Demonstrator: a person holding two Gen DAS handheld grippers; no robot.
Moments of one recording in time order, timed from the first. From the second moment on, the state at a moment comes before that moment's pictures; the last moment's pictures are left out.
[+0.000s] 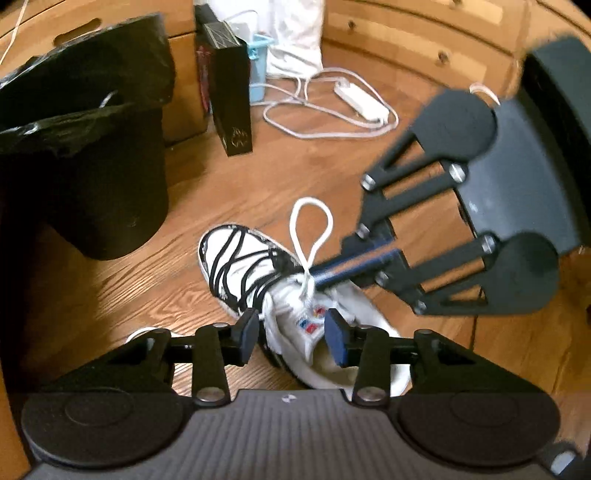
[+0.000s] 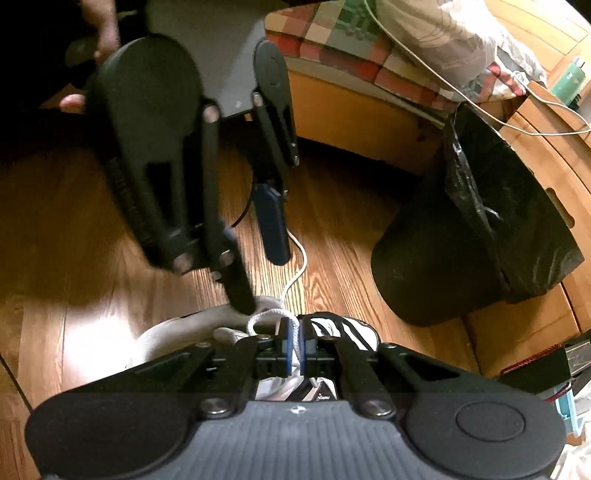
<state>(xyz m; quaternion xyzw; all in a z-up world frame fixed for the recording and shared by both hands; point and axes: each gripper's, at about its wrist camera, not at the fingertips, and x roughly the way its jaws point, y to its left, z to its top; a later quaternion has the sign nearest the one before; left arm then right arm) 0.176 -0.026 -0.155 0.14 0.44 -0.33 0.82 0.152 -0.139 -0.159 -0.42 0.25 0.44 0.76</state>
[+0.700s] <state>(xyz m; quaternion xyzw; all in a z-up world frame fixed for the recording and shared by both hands) 0.152 -0.056 -0.157 0.23 0.36 -0.37 0.82 0.152 -0.146 -0.146 -0.39 0.25 0.46 0.76</state>
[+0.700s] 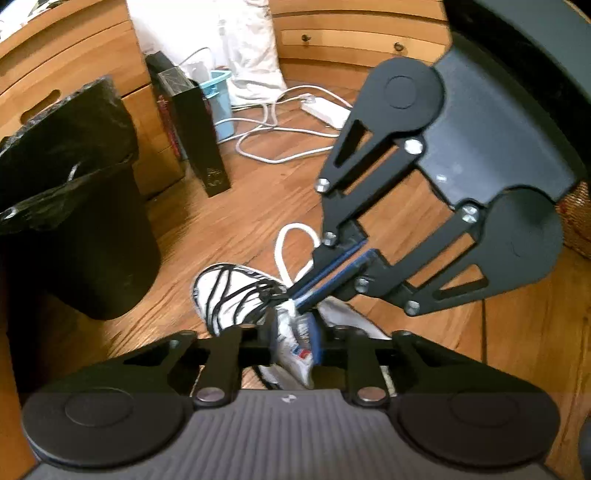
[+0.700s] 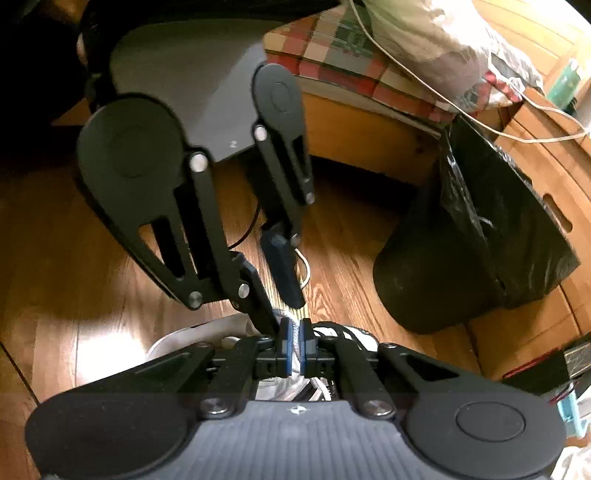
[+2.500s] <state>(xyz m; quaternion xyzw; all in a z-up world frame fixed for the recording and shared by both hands) 0.201 -0.071 -0.207 0.23 0.39 -0.30 0.84 0.174 -0.163 -0.160 -0.42 0.29 0.41 0.75</state>
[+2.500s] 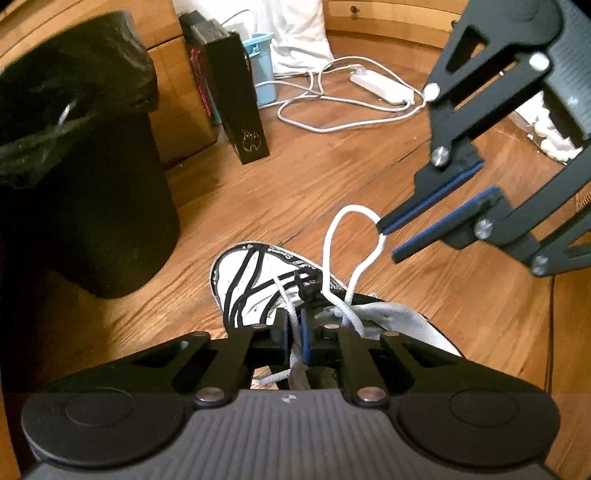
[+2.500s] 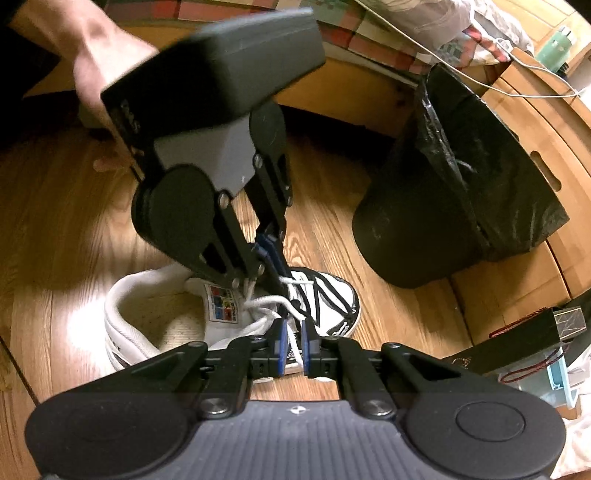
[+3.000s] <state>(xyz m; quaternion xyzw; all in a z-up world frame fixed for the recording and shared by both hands) 0.133 -0.070 -0.182 0.49 0.28 -0.32 0.76 0.190 -0.169 -0.160 -0.25 0.39 0.39 0.80</state>
